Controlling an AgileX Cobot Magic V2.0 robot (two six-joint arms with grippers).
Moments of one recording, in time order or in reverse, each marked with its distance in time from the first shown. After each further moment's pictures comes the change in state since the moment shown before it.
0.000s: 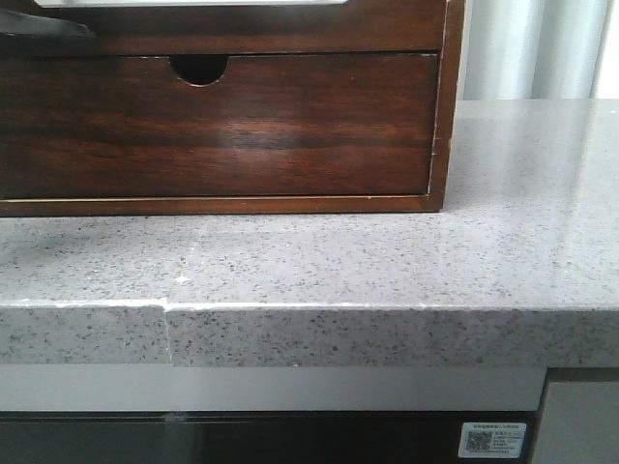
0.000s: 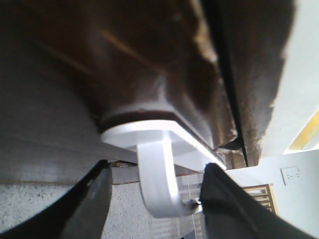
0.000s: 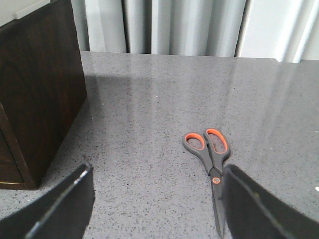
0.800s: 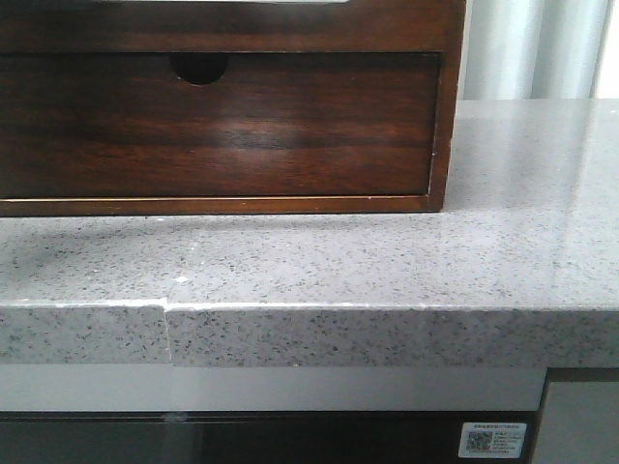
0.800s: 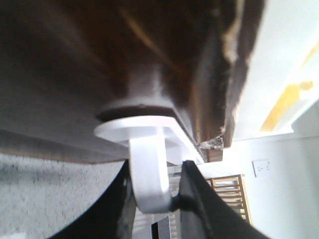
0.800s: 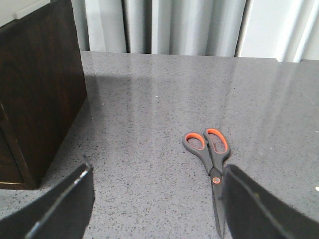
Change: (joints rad) left arm 0.010 -0.101 0.080 -0.012 0.077 -0.047; right arm 0.000 0.000 0.000 0.000 0.000 0.000
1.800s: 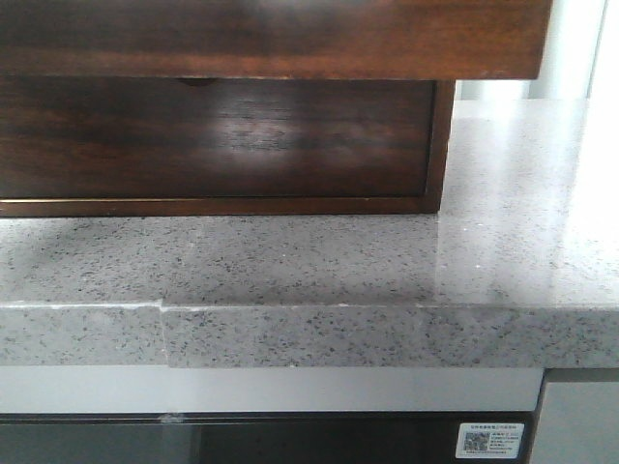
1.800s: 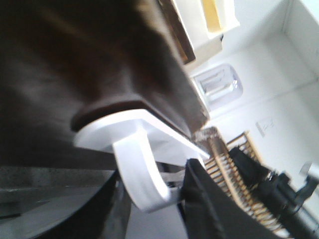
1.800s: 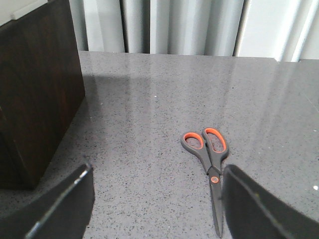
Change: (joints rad) left arm 0.002 -0.654 0.317 0.162 -0.036 -0.060; right arm 0.000 0.000 0.000 0.000 0.000 0.000
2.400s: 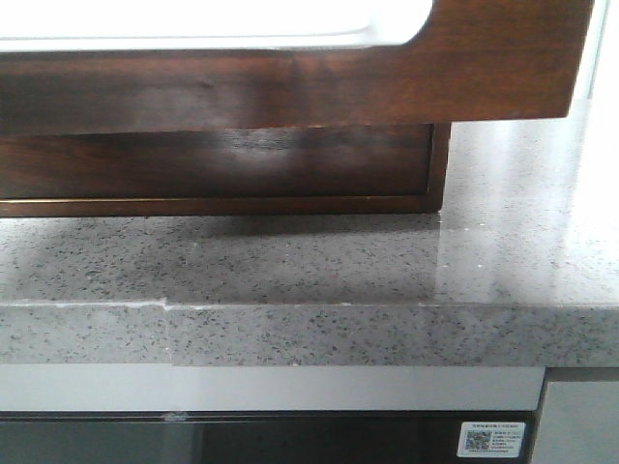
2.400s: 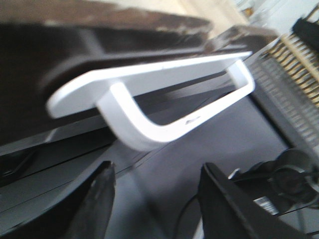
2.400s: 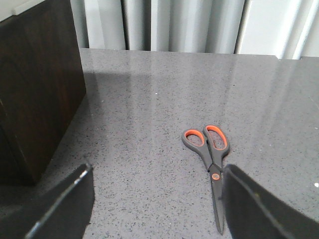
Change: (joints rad) left arm 0.000 -0.033 -0.119 0.519 0.135 -0.063; right arm 0.000 0.000 0.000 0.000 0.012 0.000
